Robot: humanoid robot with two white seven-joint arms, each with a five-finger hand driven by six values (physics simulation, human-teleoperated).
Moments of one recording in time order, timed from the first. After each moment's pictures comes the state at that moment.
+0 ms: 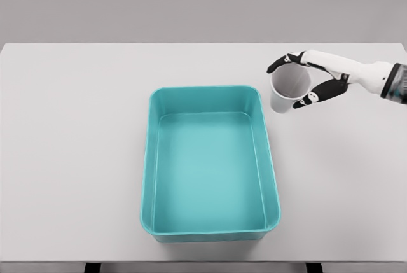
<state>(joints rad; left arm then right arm) 0.05 0.00 -0.16 -0.11 0.11 0.03 -0.06 -0.66 -0.85 0.63 -1.50 -0.31 -0.25 0.61</state>
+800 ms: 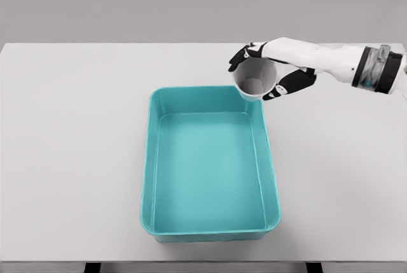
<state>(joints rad) 0.05 0.00 -0.16 -0.11 0.11 0.03 -0.06 -0.73 -0.78 0.64 -1.71 -0.10 -0.19 0.61</state>
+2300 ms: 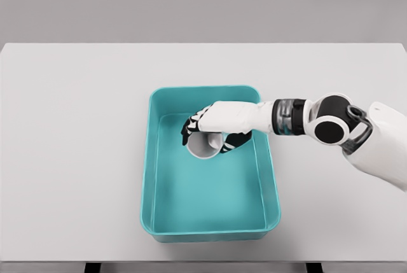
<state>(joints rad) 0.05 0.00 -0.16 -0.11 0.11 0.03 -0.06 -0.81 -0.63 0.99 -1.75 0.20 -0.15 0.61</state>
